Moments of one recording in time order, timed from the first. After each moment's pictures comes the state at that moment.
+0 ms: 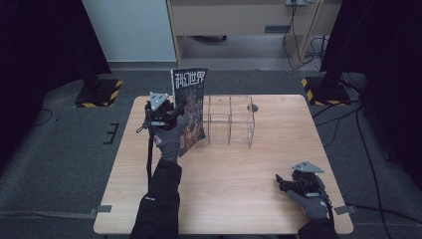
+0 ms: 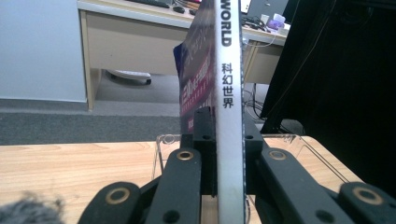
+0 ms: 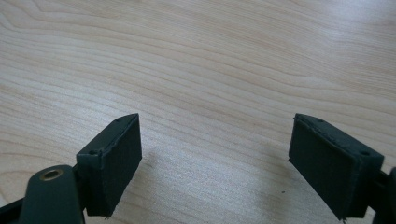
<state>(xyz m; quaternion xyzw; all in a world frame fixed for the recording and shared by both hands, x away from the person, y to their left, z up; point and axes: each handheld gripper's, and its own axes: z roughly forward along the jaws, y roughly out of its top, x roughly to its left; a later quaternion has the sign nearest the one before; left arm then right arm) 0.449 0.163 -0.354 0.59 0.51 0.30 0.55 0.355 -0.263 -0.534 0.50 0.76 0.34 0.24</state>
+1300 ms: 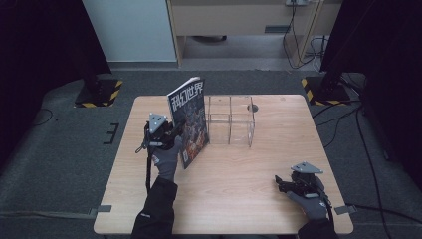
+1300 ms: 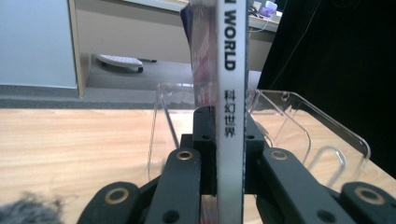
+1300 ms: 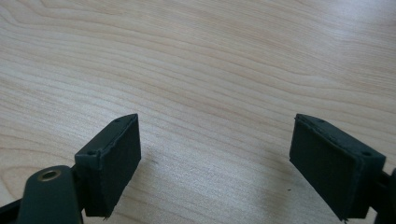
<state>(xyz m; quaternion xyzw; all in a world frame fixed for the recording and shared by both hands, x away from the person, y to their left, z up) 0.414 0.176 -0.406 0.60 0.51 0.28 0.55 0.353 -0.259 -0.534 0.50 0.76 0.33 0.24</state>
